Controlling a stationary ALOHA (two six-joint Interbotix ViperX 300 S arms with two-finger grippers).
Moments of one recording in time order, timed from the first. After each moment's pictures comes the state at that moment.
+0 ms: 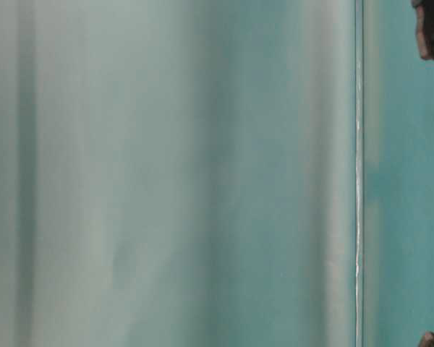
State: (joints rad) left arm -0.28 0.33 0.97 -0.05 -1.09 -0.16; right arm 0.46 0.44 0.73 0.64 -1.03 -0.13
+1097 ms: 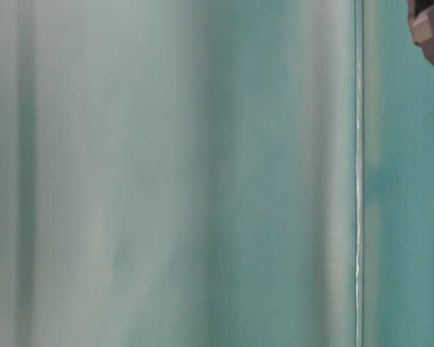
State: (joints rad) left arm -0.28 0.12 1.18 -0.05 -0.95 -0.15; right arm 0.47 0.39 0.78 0.62 -1.02 -0.14
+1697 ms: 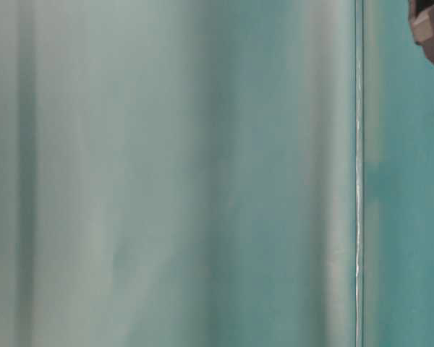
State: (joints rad) left arm -0.32 -0.13 1.32 -0.05 -0.79 -0.15; right arm 0.47 0.39 0.78 0.62 -1.02 -0.14
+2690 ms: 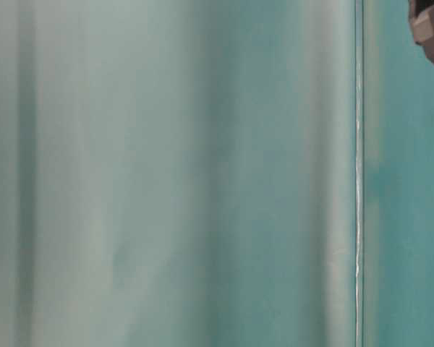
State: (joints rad) left arm -0.29 -0.17 1.32 -0.05 -0.71 -0.27; right arm 0.47 0.39 0.78 0.62 -1.02 -0.14
